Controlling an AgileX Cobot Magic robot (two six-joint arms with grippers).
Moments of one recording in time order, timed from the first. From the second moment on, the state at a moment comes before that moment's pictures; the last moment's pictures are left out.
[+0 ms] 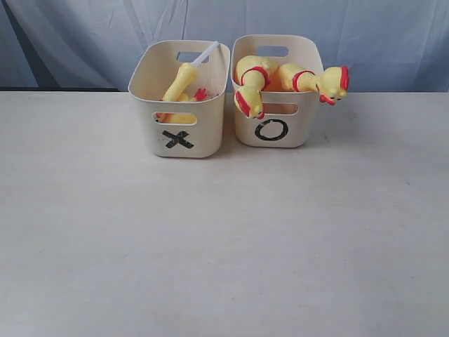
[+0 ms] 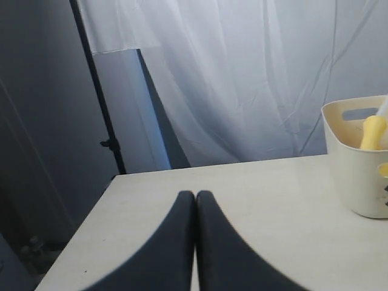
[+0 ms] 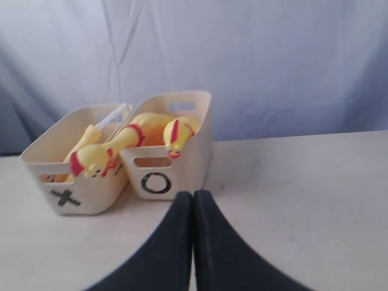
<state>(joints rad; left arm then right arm) -0.01 0.01 -0.53 0.21 0.68 0.01 0.22 0.20 -0.58 -0.07 0.66 0.21</state>
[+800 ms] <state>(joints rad) 0.03 0.01 -0.53 0.22 0.68 0.01 0.07 0.00 -0.58 -0.02 0.65 0.21</state>
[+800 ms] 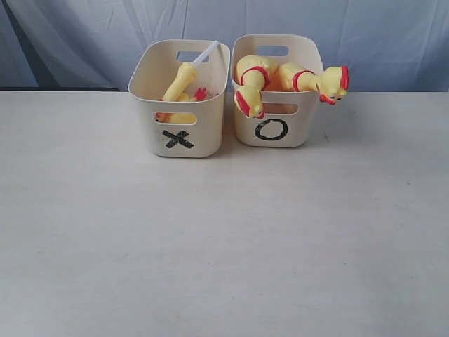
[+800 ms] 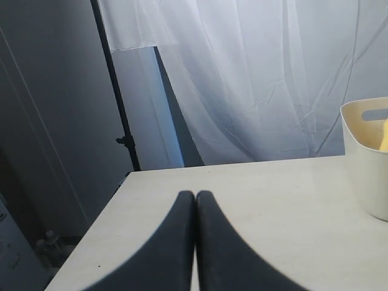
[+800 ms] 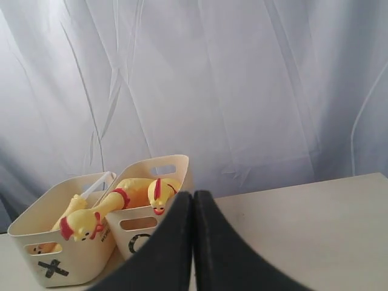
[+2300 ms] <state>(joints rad) 0.03 0.00 0.00 0.22 0.19 0.01 0.07 0.00 0.00 -0.09 0.28 0.21</state>
